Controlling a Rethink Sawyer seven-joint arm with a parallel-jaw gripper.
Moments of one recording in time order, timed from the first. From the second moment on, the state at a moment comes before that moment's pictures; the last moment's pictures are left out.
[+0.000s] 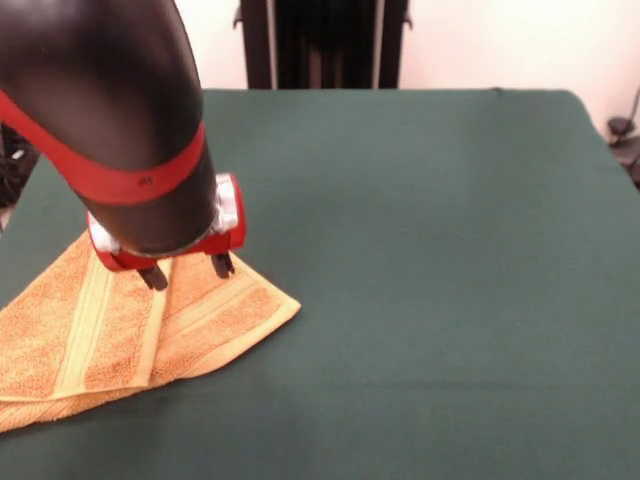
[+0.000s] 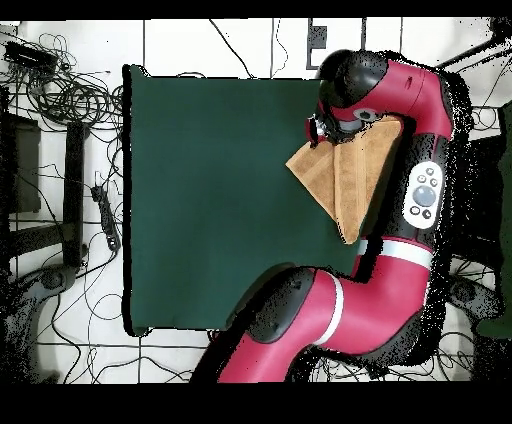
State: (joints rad) arm -0.35 -0.03 0.25 0.34 -0.34 1.64 1.29
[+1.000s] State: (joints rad) arm -0.33 0.10 0.25 0.28 -0.35 1.64 1.29
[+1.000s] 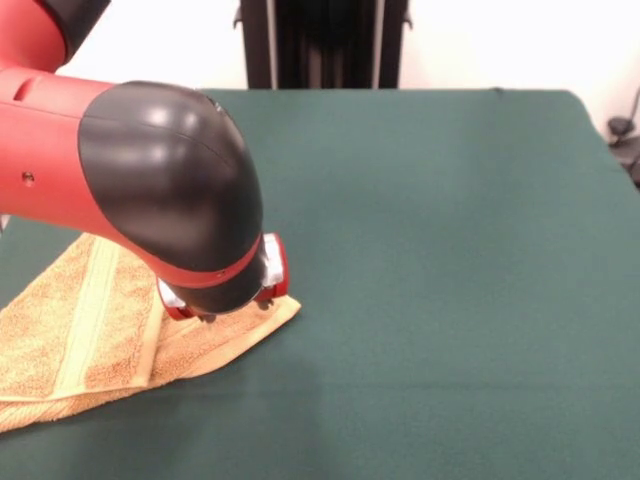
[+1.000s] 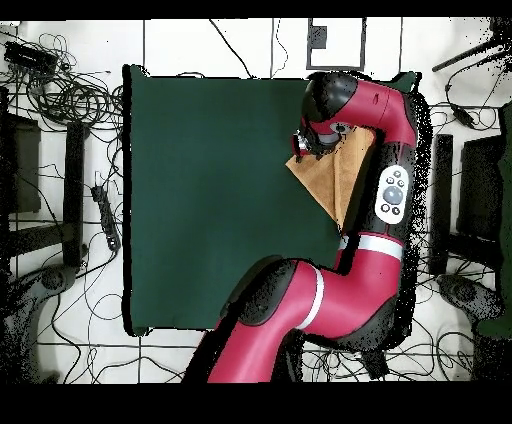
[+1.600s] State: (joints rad) arm -0.33 0.11 0.25 0.28 -0.35 1.64 1.29
